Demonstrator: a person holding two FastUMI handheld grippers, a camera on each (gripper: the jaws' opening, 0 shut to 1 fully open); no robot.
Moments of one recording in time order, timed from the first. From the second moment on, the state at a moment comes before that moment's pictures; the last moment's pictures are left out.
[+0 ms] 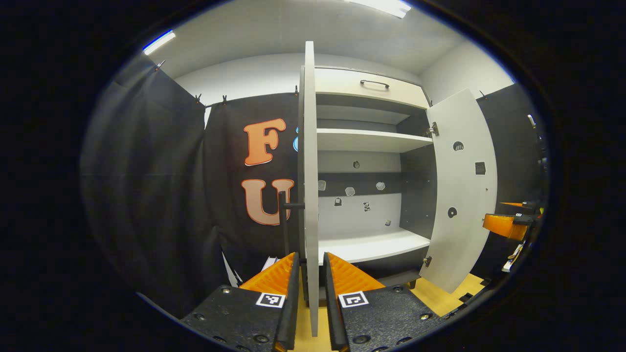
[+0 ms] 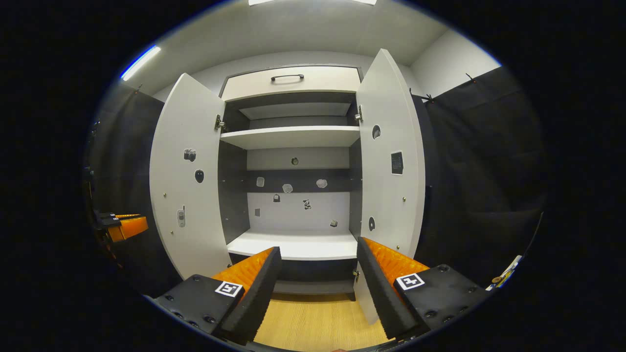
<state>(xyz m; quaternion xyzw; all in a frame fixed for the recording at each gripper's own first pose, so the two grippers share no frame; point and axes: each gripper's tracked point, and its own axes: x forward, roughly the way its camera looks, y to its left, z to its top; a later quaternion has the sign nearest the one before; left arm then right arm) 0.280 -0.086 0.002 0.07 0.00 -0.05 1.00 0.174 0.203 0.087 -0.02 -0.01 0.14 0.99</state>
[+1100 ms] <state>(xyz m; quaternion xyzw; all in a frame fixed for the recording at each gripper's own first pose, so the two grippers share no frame) 0.277 -0.116 -0.003 0.03 0.01 -0.09 1.00 0.189 0.175 0.083 -0.03 -0.01 0.09 1.00</state>
